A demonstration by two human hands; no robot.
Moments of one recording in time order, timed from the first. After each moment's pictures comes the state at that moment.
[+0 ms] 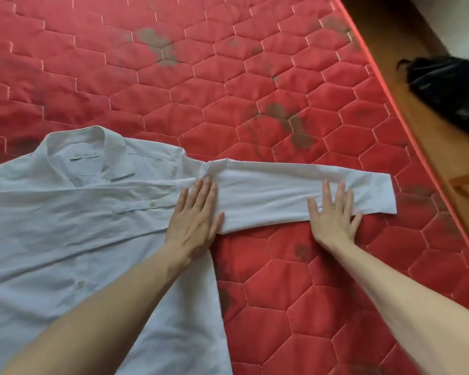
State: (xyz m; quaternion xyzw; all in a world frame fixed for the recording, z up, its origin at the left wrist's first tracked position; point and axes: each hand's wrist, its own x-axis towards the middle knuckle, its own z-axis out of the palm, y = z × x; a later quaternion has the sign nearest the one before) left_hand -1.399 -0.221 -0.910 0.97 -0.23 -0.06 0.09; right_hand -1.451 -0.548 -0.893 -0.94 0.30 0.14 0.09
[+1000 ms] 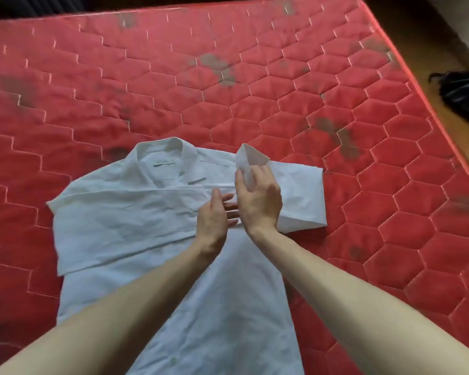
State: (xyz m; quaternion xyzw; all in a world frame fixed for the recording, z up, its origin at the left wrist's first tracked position) left_hand -1.401 -0.140 -0.804 0.67 0.21 -0.20 0.69; right_hand -1.381 -0.232 -0.791 -0.88 0.18 -0.16 0.40
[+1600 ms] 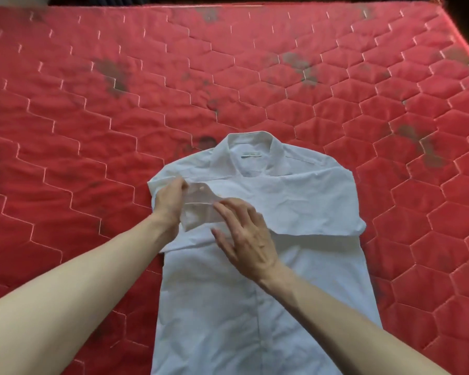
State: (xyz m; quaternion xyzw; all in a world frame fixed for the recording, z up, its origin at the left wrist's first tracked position) left_hand -1.367 0.153 -0.796 0.65 0.39 -0.16 0.63; right_hand -1.448 -0.029 -0.824 -0.94 -0.19 -0.08 0.26
